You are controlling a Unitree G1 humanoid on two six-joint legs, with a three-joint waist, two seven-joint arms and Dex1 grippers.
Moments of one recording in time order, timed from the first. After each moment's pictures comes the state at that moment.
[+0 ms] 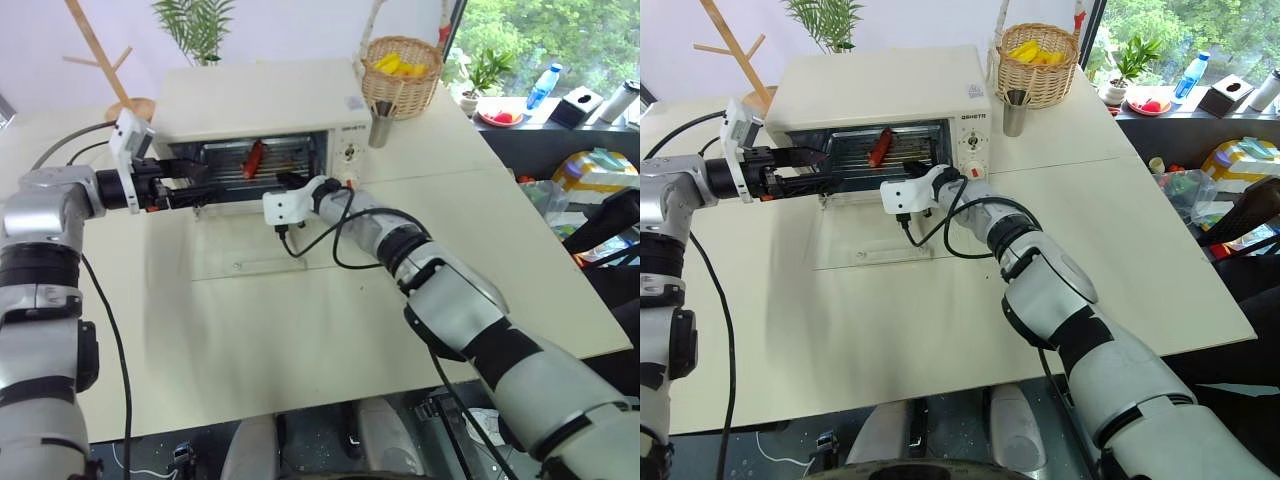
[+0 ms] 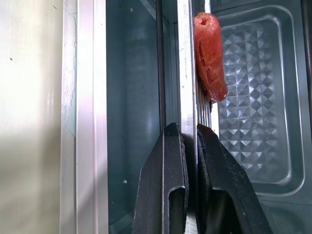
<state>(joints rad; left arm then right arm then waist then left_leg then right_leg) -0.92 0.80 0.04 0.65 -0.36 0.45 -1.30 -1.30 -0.06 0.60 1.30 -0.70 -0.37 0.02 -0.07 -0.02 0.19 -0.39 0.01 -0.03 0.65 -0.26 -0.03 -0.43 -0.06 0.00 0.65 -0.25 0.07</state>
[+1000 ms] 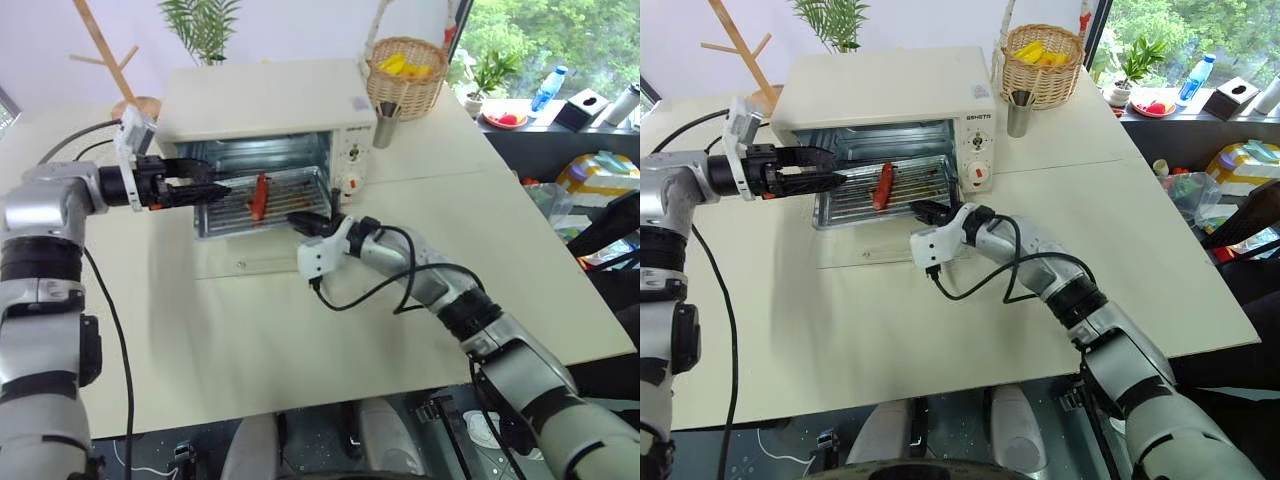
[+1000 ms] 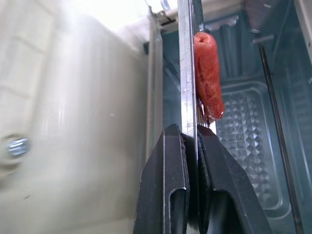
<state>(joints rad) -0.91 0.82 0.06 0.55 -0.40 0.58 -1.39 -0.76 -0.42 0.54 0.29 -0.67 -0.40 0.35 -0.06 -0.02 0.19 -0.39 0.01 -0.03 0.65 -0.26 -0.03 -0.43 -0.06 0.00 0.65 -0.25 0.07</state>
